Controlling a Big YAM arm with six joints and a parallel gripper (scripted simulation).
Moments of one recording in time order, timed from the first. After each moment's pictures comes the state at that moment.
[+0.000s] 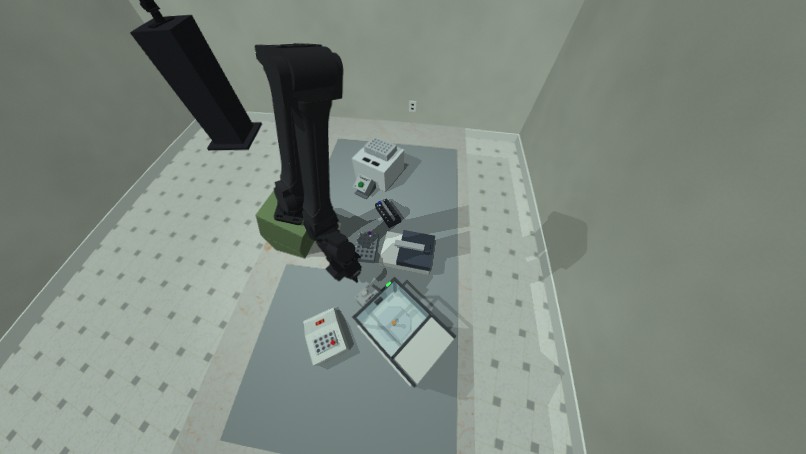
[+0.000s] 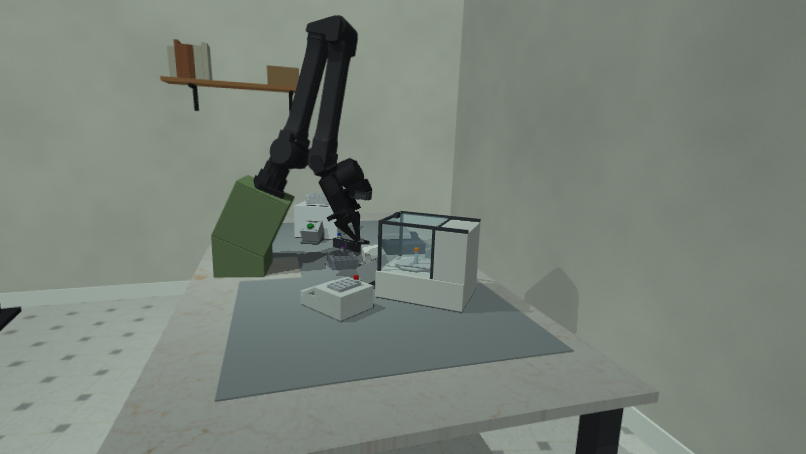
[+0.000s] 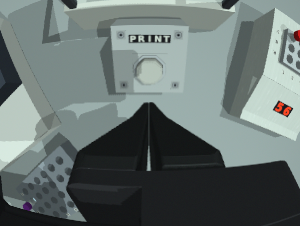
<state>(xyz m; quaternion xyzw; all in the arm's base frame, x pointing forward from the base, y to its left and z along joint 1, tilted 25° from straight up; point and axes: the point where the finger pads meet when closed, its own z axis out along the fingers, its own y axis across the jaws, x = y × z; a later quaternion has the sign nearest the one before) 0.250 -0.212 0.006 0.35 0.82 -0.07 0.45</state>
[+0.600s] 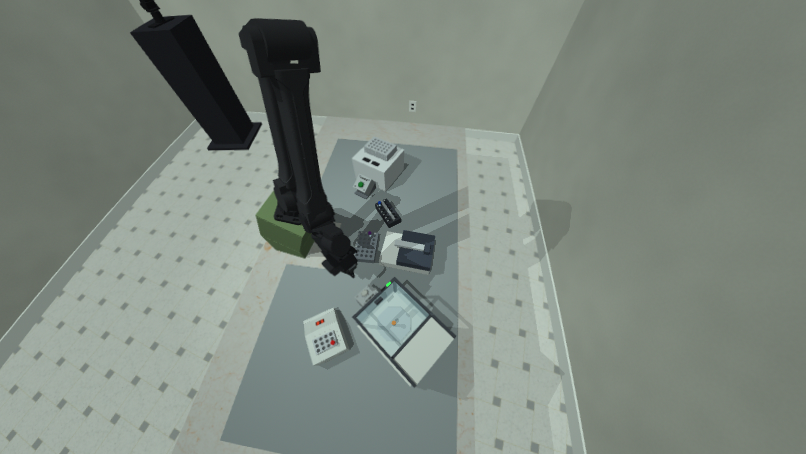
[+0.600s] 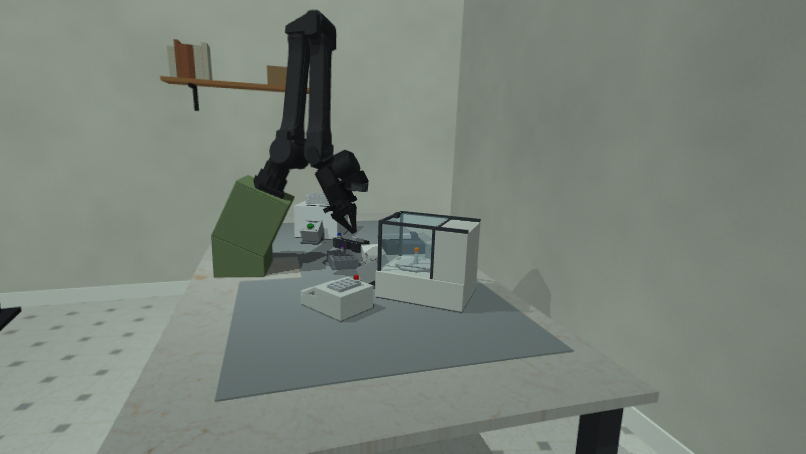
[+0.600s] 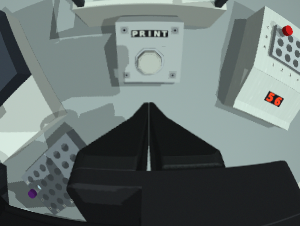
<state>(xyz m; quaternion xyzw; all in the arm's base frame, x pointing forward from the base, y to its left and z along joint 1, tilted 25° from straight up) 0.233 -0.202 0.022 0.35 0.82 -0.07 0.45</state>
